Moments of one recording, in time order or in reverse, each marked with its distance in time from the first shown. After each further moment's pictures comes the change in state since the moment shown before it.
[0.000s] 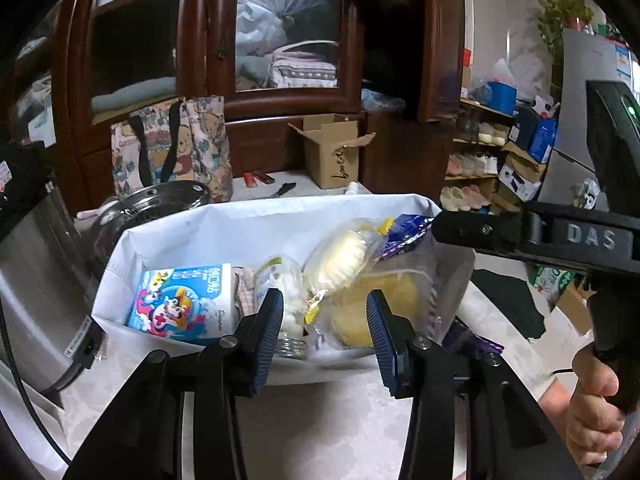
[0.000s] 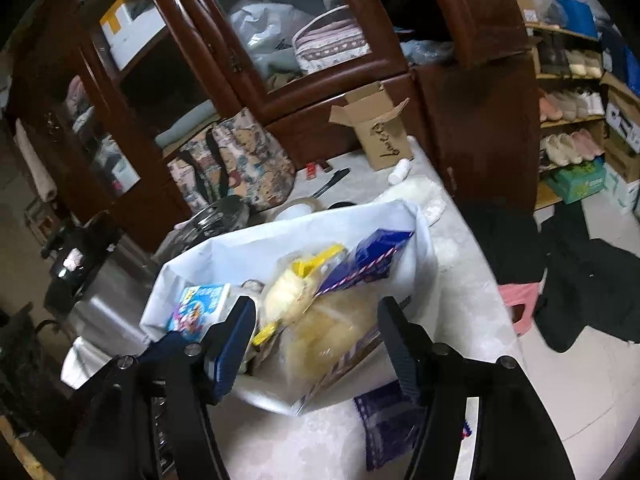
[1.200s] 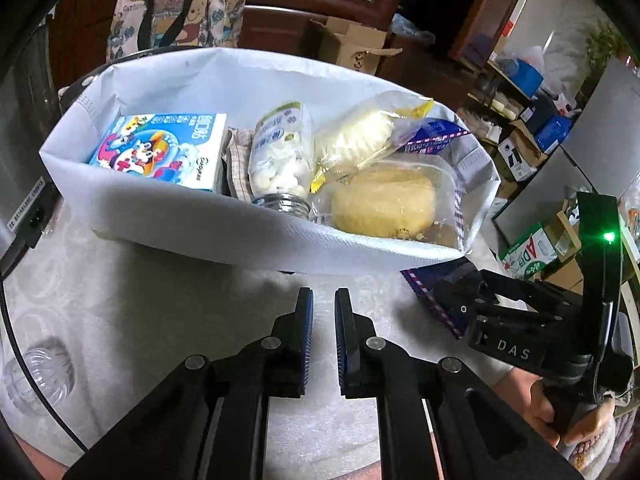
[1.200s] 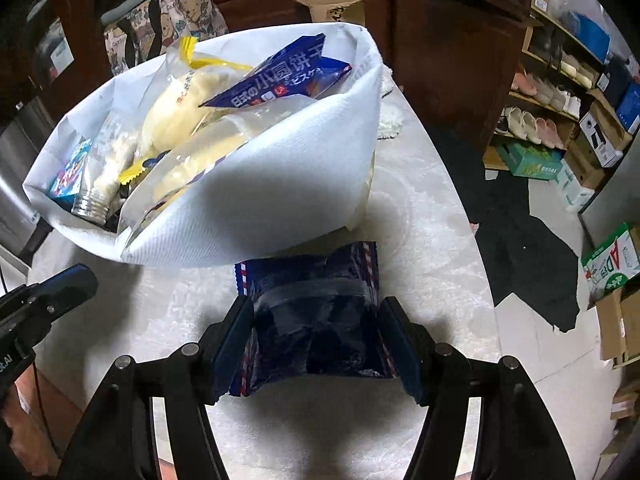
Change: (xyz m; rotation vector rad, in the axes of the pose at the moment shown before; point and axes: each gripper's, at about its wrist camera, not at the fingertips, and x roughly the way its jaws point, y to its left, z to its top) left arm 0.029 0.018 -0.049 -0.219 0.314 -0.118; right arm 0.053 -0.029 -0.084 -0.162 0.299 -0.334
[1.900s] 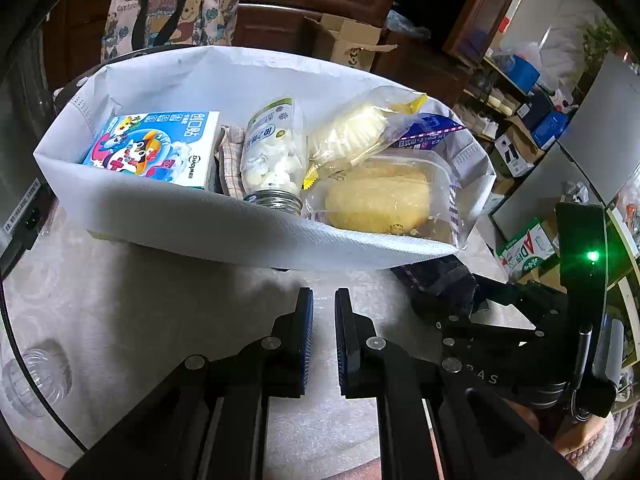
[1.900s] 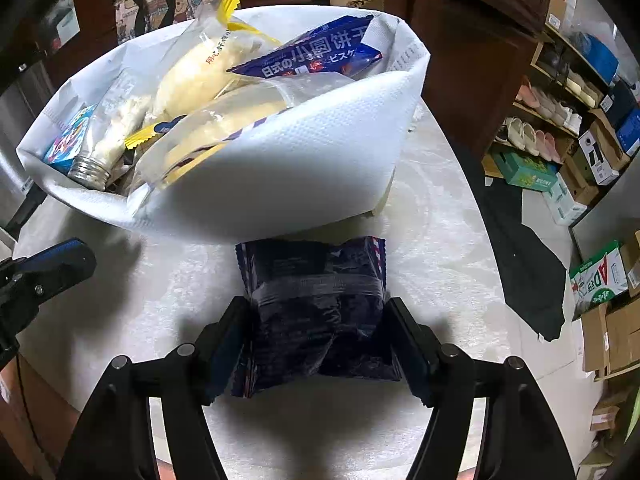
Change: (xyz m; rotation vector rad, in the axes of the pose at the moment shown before) left arm -0.001 0.000 0.001 0.013 0.010 -0.011; right arm 0.010 0.020 -0.005 -0.067 0.028 -0.049
